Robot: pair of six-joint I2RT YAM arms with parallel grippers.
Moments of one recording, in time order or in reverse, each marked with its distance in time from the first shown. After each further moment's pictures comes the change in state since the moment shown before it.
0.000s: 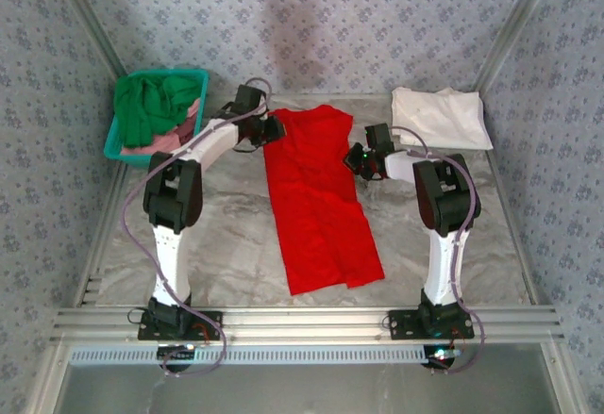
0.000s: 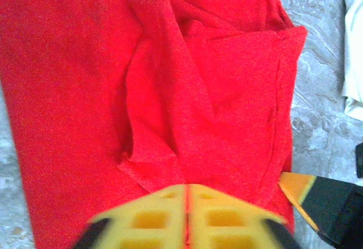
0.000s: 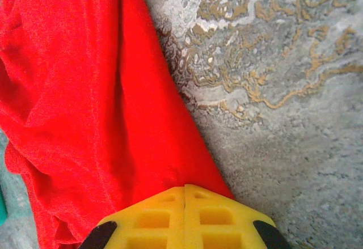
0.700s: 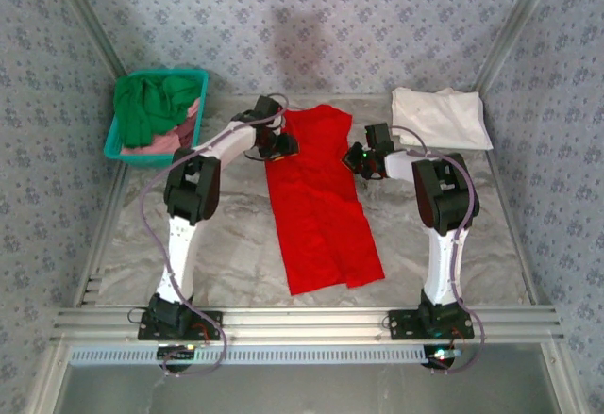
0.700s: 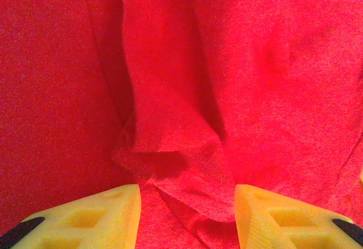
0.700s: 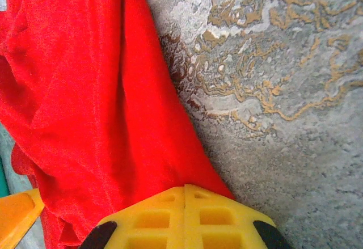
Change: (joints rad) left arm -0.054 0.189 0.148 -0.175 -0.027 0.047; right arm 0.000 0.014 0.008 0.020 -0.019 0.007
